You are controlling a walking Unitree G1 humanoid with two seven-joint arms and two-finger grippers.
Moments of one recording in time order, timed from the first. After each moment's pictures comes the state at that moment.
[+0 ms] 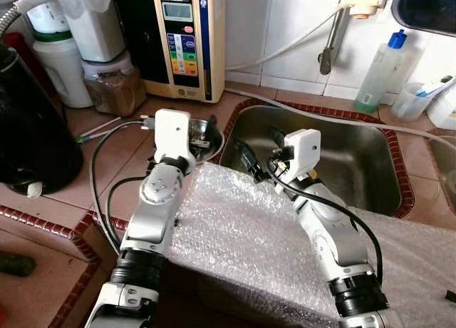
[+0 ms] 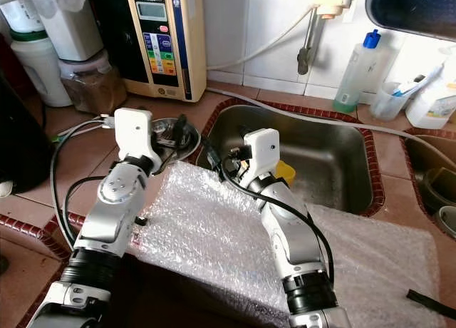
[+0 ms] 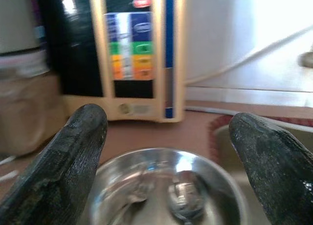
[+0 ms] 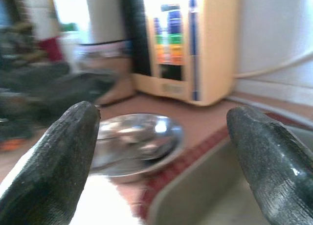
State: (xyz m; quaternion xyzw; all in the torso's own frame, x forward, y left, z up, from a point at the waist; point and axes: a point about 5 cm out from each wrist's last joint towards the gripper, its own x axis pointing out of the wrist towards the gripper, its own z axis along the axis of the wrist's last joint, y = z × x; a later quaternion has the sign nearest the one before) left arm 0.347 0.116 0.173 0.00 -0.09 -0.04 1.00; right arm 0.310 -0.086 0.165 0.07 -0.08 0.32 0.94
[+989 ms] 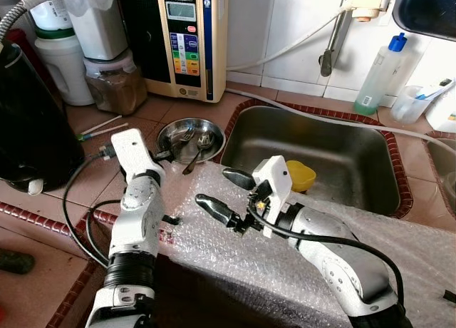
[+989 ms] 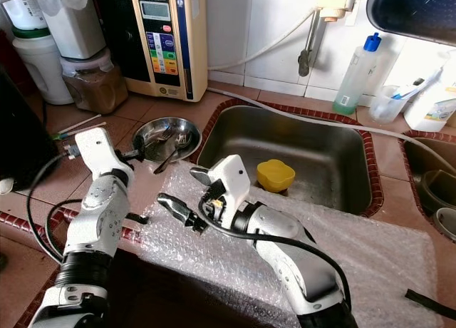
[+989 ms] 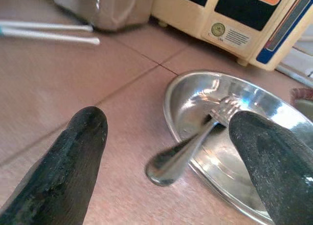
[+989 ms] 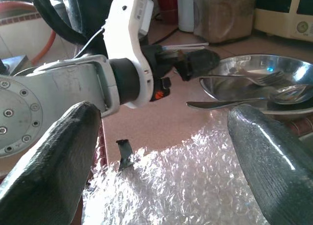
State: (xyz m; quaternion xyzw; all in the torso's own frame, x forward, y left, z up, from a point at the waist) left arm 0.348 0.148 0.130 -0.16 0.06 0.09 0.98; right arm 0.261 -0.058 0.158 0.05 0.04 0.49 0.87
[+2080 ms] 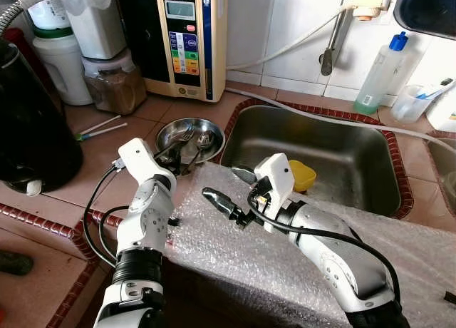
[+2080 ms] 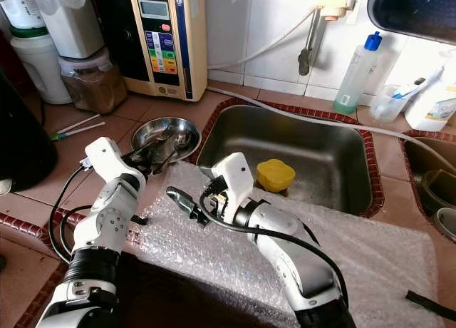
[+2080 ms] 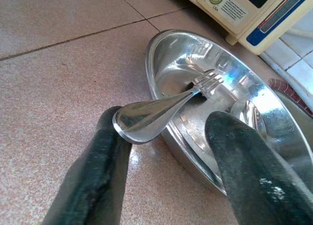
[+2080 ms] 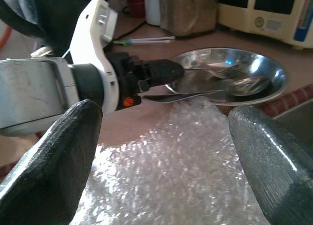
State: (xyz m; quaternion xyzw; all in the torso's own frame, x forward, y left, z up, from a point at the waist) left arm 0.350 0.139 0.120 -0.27 0.11 0.07 0.95; right arm 0.274 -0.067 0.155 0.03 0.04 0.43 0.90
